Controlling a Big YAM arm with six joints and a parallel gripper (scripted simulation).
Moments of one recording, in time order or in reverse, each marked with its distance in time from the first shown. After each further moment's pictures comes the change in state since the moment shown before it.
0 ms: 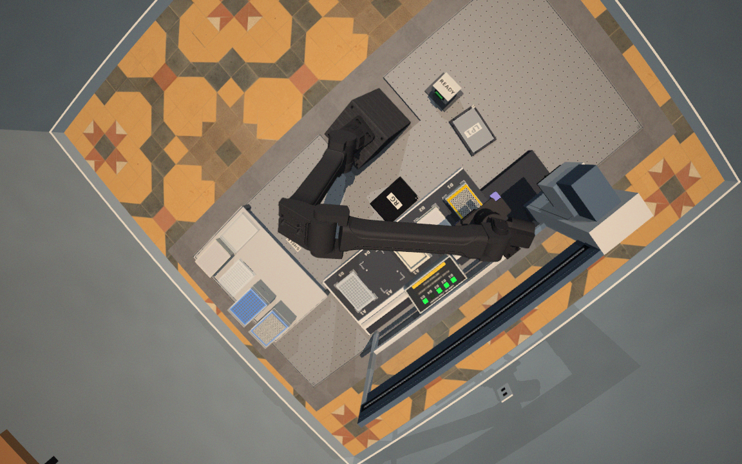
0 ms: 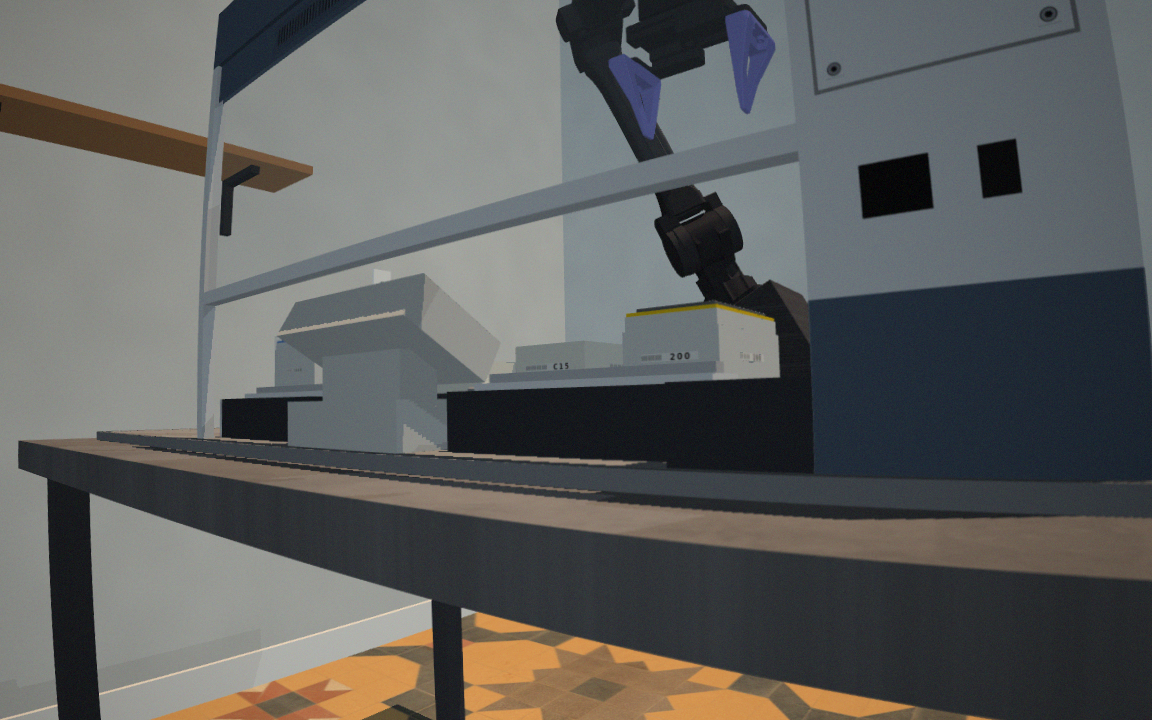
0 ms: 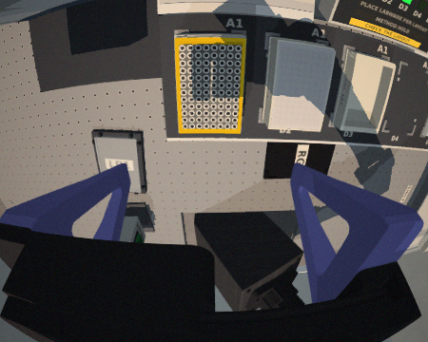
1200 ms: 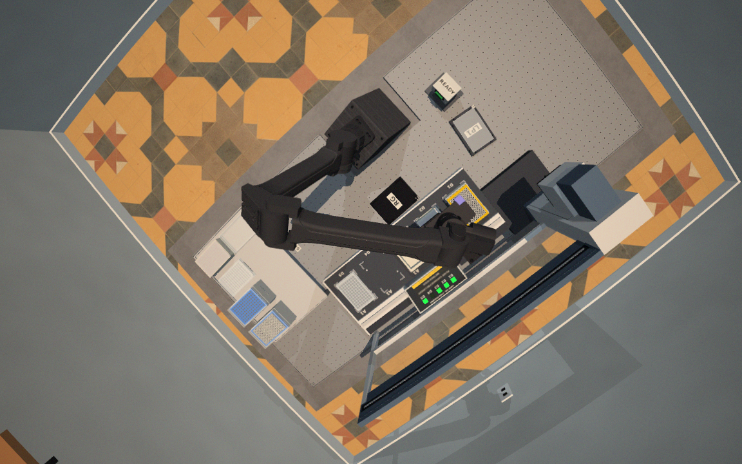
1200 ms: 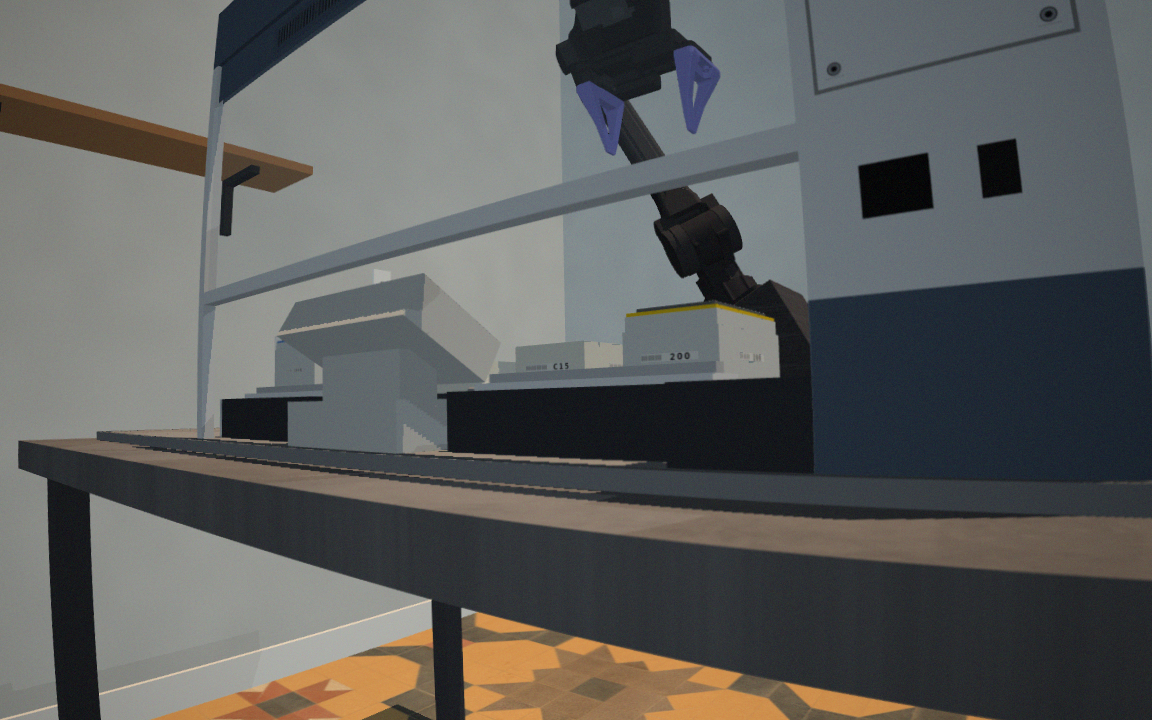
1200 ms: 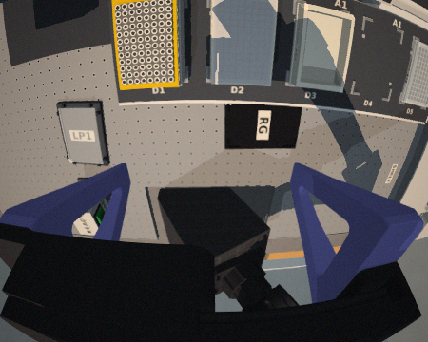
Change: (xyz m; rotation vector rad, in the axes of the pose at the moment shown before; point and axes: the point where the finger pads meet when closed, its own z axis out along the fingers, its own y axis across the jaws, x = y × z) arm 0.057 -0.080 -0.021 0.003 0.005 -0.004
